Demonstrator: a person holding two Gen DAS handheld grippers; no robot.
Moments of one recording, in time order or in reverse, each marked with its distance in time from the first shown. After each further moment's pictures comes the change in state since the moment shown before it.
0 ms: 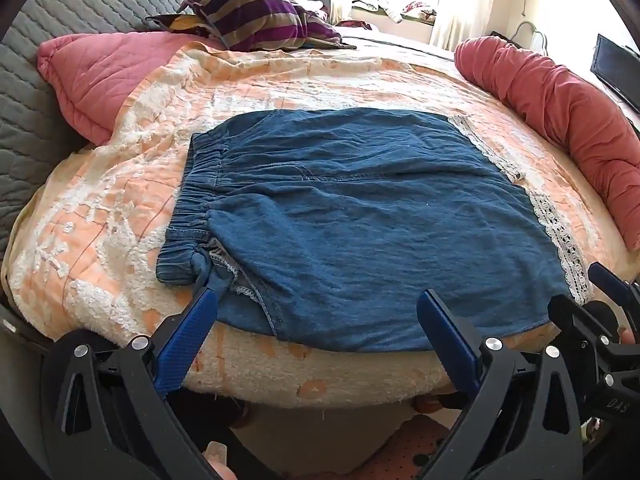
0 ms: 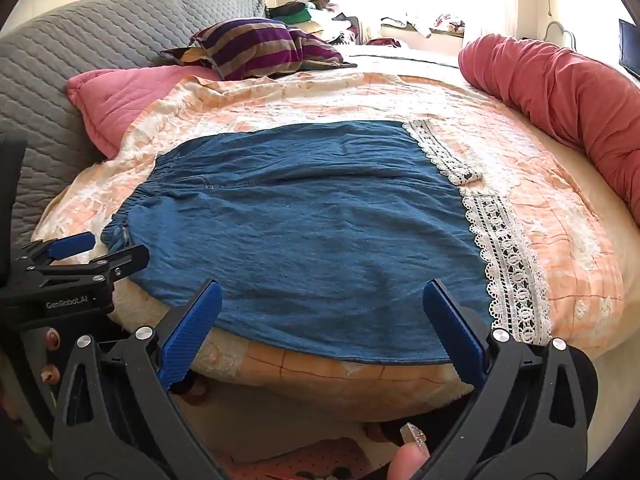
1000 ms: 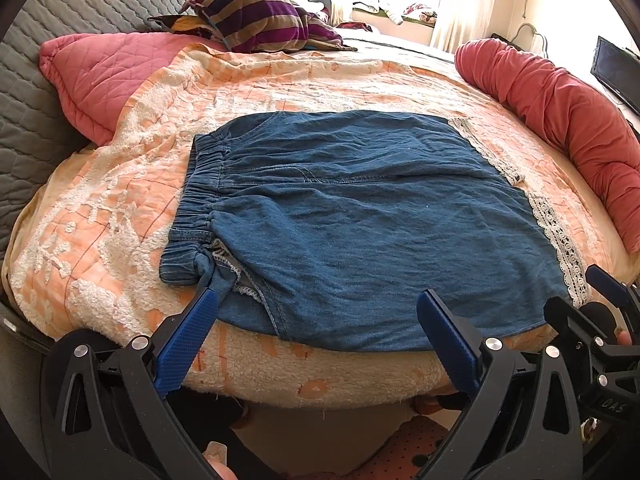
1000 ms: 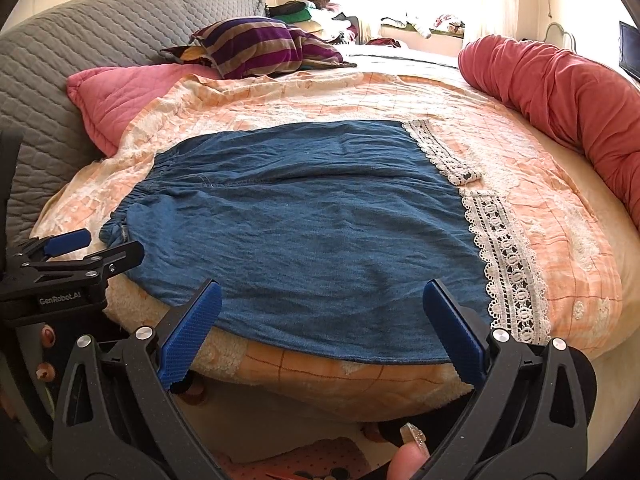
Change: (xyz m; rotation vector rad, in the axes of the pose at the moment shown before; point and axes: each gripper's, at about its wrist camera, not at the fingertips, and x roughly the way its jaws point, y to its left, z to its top) left arm -0.002 0.001 0.001 -0.004 -0.005 -0.001; right arm 0.000 0.001 -0.001 -0.005 0.000 -0.006
